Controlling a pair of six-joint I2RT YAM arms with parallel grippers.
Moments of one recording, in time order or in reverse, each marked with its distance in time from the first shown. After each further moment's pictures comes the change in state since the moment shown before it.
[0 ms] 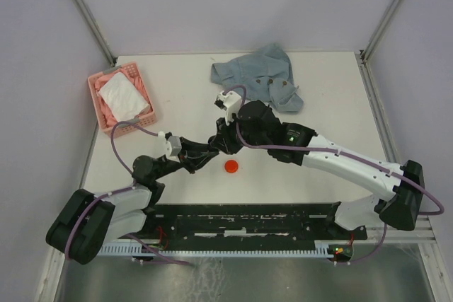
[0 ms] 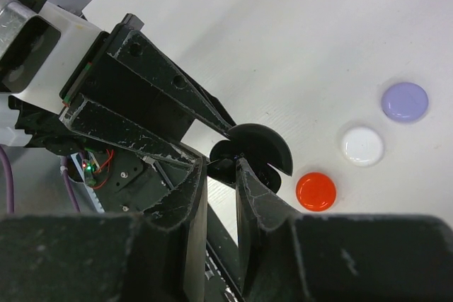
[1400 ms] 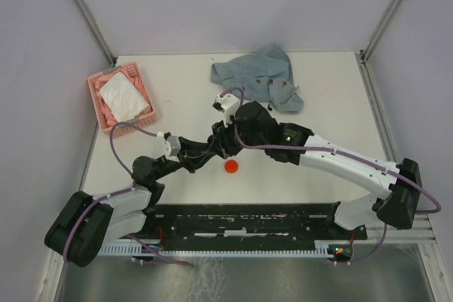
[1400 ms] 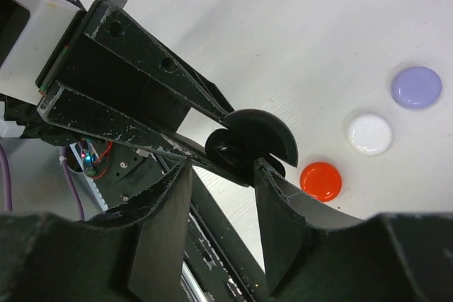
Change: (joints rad) left arm -0.006 -0.022 0.000 -0.010 -0.024 0.000; right arm 0.001 0.029 0.000 -0.021 -0.018 0.014
